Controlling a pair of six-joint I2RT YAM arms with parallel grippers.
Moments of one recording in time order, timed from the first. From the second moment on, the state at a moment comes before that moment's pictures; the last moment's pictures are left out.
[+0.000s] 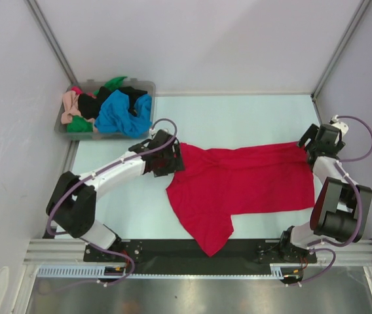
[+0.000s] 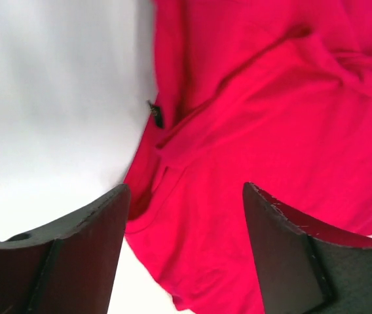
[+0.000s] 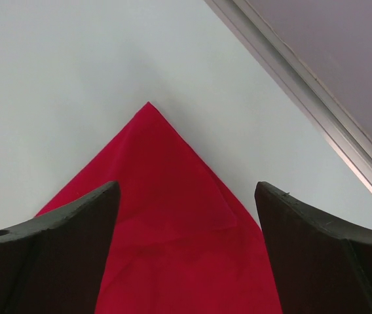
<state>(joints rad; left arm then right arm) -0.62 1.53 1.05 -0.51 -0.08 -0.72 -0.32 1.46 0.82 0.08 0.19 0.28</state>
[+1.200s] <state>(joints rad) -0.53 1.71 1.07 -0.63 -0.02 -1.51 -0.32 1.52 0.84 0.05 0.21 0.29</state>
